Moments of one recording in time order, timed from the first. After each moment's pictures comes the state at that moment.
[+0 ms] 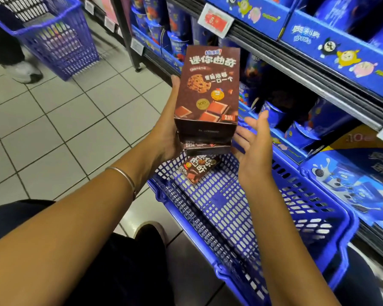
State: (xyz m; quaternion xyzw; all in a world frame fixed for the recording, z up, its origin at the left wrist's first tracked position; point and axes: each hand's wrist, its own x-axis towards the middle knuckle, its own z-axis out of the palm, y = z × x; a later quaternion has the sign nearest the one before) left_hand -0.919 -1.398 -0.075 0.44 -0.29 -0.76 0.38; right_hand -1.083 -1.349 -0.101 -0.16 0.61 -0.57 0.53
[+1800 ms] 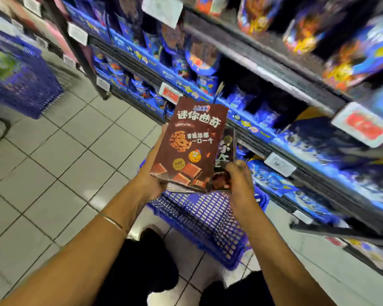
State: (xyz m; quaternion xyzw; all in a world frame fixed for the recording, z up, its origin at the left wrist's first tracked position) left_hand -0.897 -1.361 0.132 0.62 -0.21 -0.71 0.25; right_hand -1.090 -1.291 0.092 -0.08 0.69 -0.56 0.45
